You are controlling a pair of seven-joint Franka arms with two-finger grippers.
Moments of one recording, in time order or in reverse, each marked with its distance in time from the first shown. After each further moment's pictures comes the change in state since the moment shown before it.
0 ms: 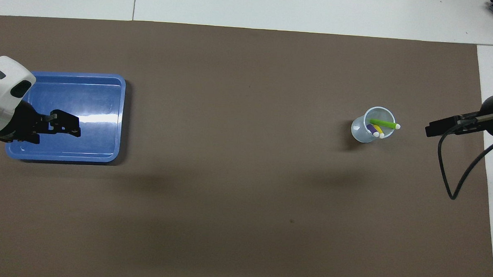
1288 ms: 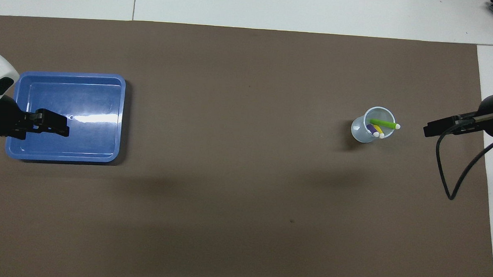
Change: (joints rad) left arm 0.001 0.017 0.003 0.130 0.007 -0.109 0.098; right arm 0.002 0.000 0.004 0.000 0.000 0.000 0.000
